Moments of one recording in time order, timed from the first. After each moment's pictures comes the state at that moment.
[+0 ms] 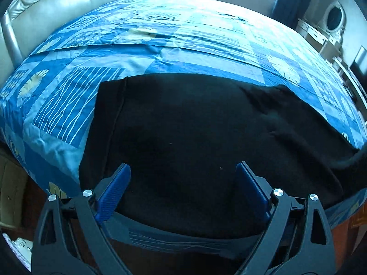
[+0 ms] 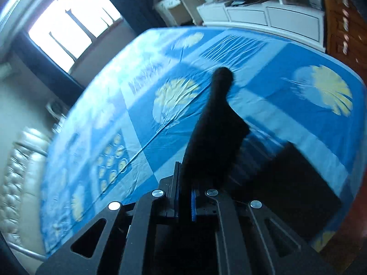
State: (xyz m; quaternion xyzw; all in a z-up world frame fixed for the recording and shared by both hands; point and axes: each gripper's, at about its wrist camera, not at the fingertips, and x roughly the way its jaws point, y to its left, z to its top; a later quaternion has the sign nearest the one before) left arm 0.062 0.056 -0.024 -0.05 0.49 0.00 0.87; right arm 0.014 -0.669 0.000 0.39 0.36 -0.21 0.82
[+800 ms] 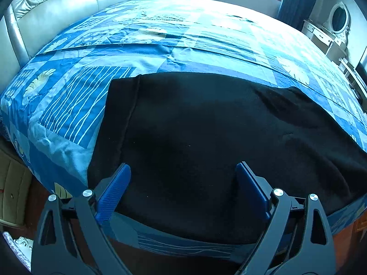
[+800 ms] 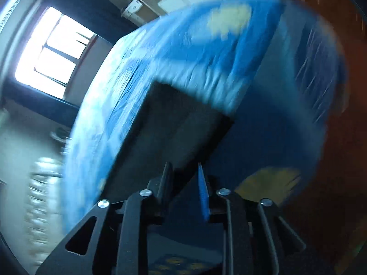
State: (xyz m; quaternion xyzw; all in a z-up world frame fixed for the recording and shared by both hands) left arm 0.063 0.065 -0.031 -0.04 0.48 0.02 0.88; right arm -0.128 -0.703 -0.038 0.43 0.36 -0.25 0.79
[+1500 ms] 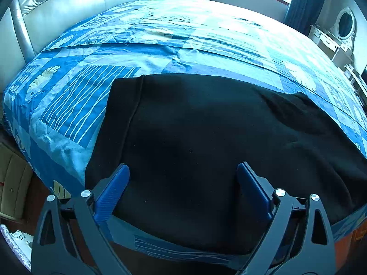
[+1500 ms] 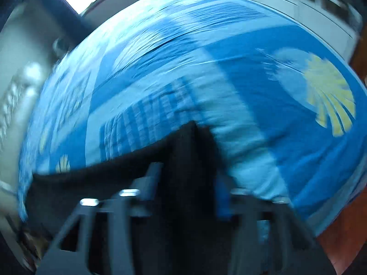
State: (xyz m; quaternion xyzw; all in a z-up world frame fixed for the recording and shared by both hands) left arm 0.068 0.063 -0.036 -0.05 0.48 0.04 0.88; right arm 0.019 -0.723 -0.073 0.25 0.53 -0.10 0.81
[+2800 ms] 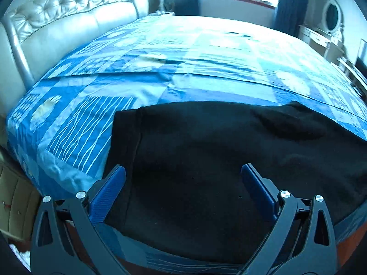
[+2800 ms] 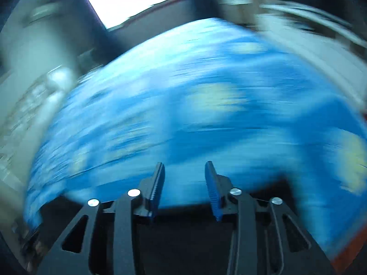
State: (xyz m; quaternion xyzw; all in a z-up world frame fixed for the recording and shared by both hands) left arm 0.066 0.054 -0.017 0.01 0.42 0.02 0.91; right arm 0.135 -0.581 0.017 0.22 0.44 0.05 0.87
